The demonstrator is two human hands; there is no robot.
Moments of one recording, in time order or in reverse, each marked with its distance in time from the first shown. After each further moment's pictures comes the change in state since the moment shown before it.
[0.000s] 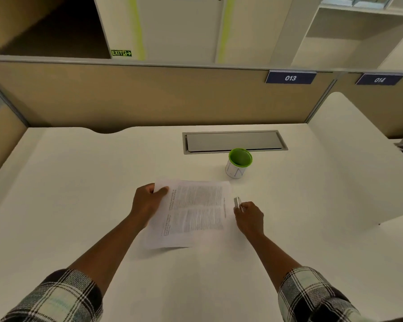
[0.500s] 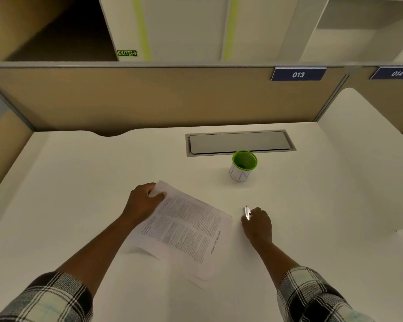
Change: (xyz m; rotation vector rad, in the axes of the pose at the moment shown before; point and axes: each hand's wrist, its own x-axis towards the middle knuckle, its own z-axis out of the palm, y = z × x) left_hand 0.018 0.008 -0.017 0.416 -0.059 0.243; right_hand 0.030 0.031 0.014 -0.236 -0.017 0.038
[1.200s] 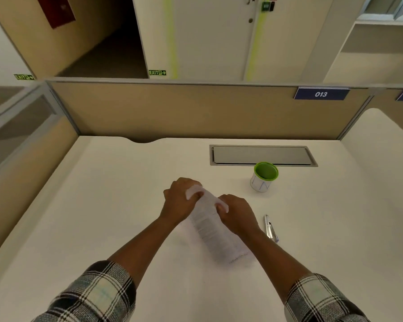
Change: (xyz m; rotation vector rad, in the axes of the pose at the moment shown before) left_hand -0.030 0.033 0.008 0.122 0.118 0.151; right_hand -0.066 -0.128 -0.030 -0.089 0.043 -0.915
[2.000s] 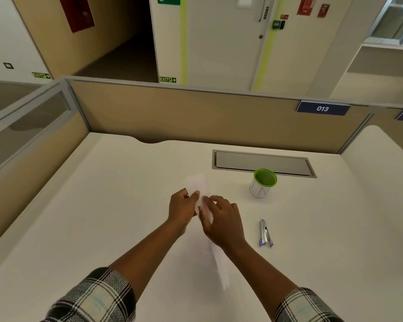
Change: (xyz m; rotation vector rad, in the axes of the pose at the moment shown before) left_hand -0.037 0.036 0.009 -0.762 0.144 -0.524; right_hand -0.031 -0.052 -0.004 -0.082 0.191 -0.057
